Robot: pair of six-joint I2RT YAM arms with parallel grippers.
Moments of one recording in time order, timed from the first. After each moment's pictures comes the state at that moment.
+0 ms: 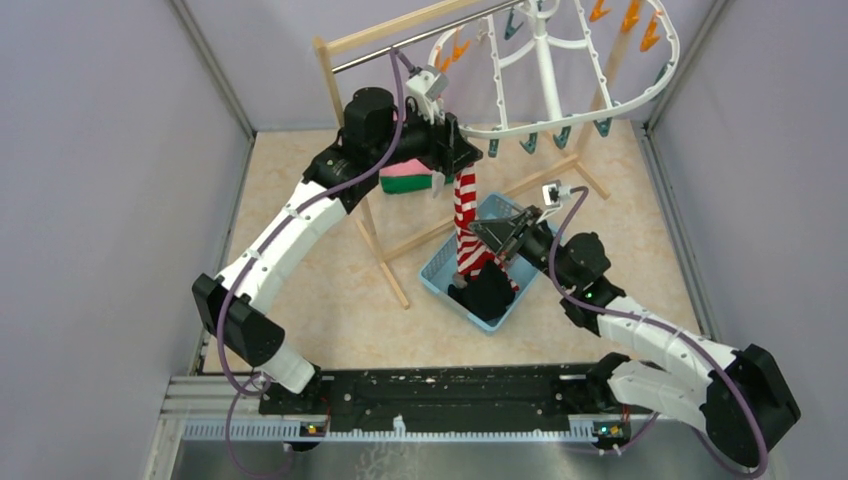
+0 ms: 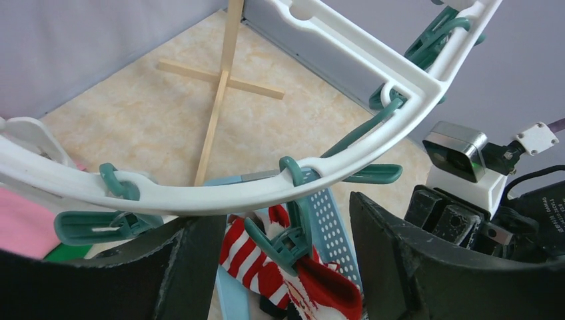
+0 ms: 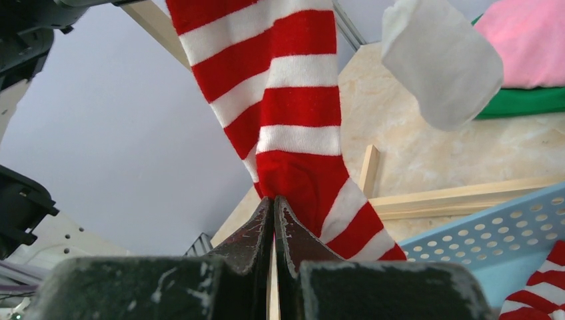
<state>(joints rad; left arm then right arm) -0.59 1.58 1.70 -0.29 0.46 -0.23 0.63 0.97 0.48 0.69 -0.21 0.76</state>
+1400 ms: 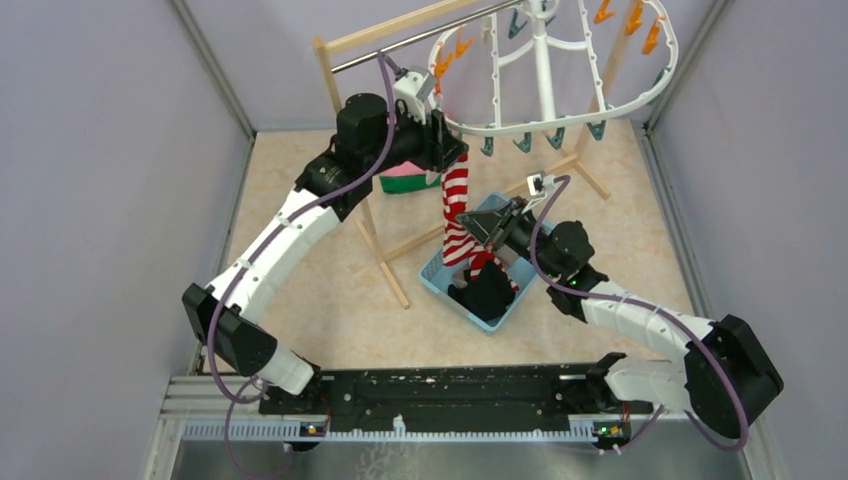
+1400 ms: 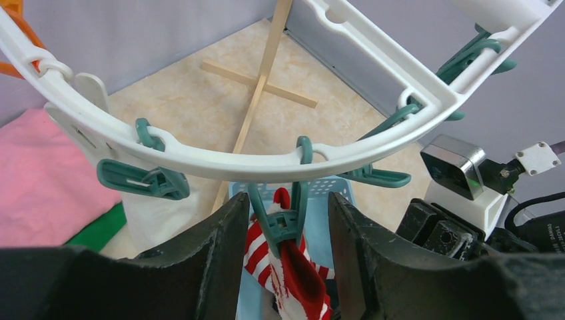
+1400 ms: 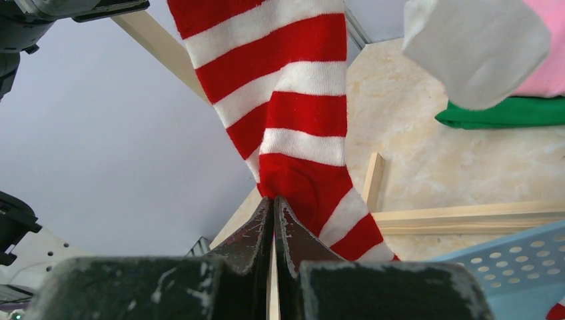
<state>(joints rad) -0.59 1.52 1.66 -0.29 0.31 -0.24 0.65 1.15 0.56 0.77 -0.22 0.76</state>
